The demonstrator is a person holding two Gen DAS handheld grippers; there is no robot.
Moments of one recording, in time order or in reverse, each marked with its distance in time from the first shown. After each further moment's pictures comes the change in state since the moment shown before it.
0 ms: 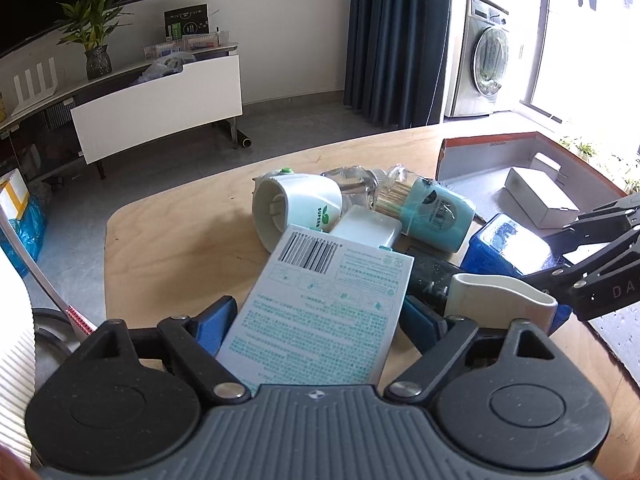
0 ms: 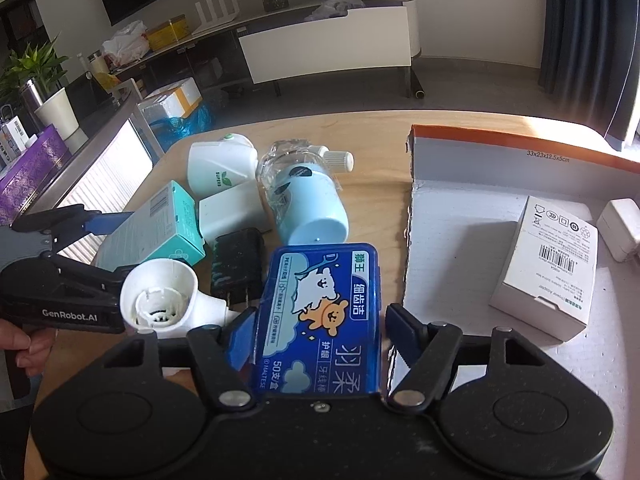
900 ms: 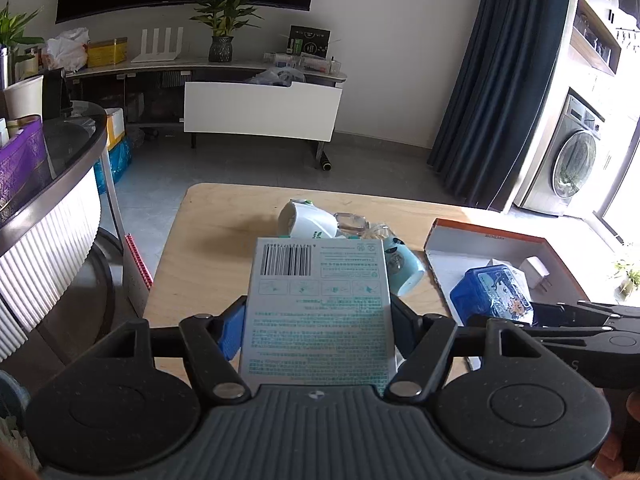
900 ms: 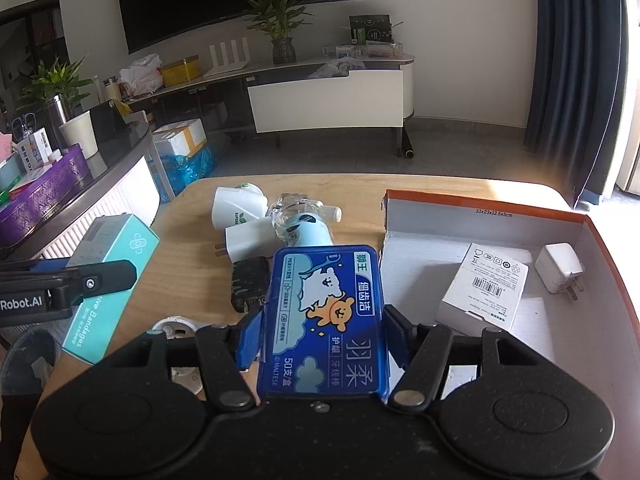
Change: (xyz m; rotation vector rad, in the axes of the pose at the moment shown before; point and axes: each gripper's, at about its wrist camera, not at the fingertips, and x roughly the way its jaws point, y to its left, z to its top) left arm -0.090 -0.062 0.015 -0.378 -0.085 0.188; right arm -0.075 0.000 -0.018 -0.045 -0.171 -0.029
